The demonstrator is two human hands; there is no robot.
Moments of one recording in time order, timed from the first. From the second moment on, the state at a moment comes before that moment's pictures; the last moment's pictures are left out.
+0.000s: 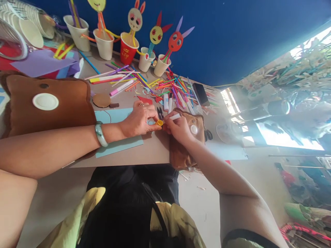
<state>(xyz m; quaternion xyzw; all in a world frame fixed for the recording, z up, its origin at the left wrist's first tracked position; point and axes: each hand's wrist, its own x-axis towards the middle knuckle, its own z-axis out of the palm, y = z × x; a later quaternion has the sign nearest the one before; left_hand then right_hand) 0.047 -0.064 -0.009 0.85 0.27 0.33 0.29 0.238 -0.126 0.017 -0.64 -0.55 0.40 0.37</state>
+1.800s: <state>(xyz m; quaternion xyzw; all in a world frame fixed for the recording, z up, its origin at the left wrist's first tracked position) 0.045 -0.064 -0.008 0.83 0.31 0.35 0.31 0.230 -0.167 0.003 -0.62 -0.68 0.19 0.35</state>
